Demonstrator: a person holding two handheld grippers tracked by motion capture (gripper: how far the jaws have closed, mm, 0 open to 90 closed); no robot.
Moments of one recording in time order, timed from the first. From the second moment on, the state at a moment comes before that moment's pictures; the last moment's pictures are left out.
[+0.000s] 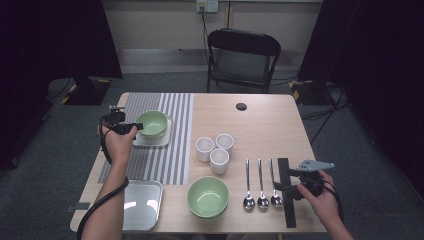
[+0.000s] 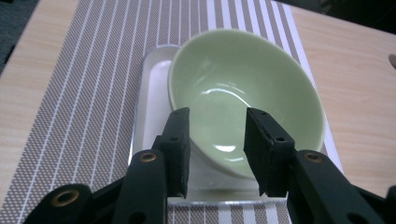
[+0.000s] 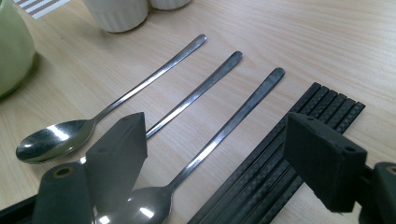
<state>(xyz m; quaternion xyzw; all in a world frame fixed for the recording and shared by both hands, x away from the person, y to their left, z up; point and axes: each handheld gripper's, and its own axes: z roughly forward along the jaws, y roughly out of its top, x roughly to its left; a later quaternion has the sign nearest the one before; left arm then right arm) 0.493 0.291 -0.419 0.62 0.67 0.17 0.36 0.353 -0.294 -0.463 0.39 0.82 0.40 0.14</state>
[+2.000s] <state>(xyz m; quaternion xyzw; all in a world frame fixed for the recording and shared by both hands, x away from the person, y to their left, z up) 0.440 0.263 -0.414 0.68 0.58 0.14 0.42 0.348 -0.294 -0.455 0.38 0.83 0.37 0.15</state>
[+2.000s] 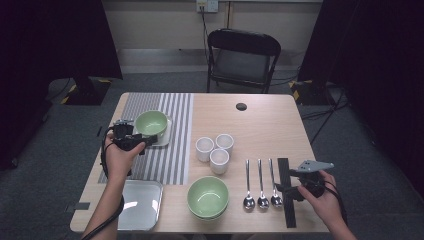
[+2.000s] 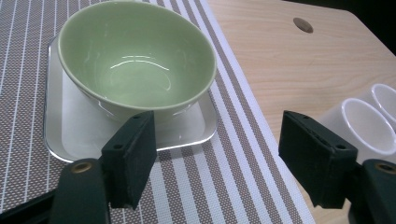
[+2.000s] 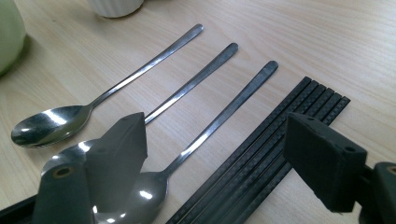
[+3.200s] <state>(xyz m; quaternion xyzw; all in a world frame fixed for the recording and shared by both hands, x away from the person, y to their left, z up) 0.396 0.259 -0.432 0.71 0.55 0.12 0.42 0.341 -0.290 -0.458 0.37 0.85 0.36 0.14</state>
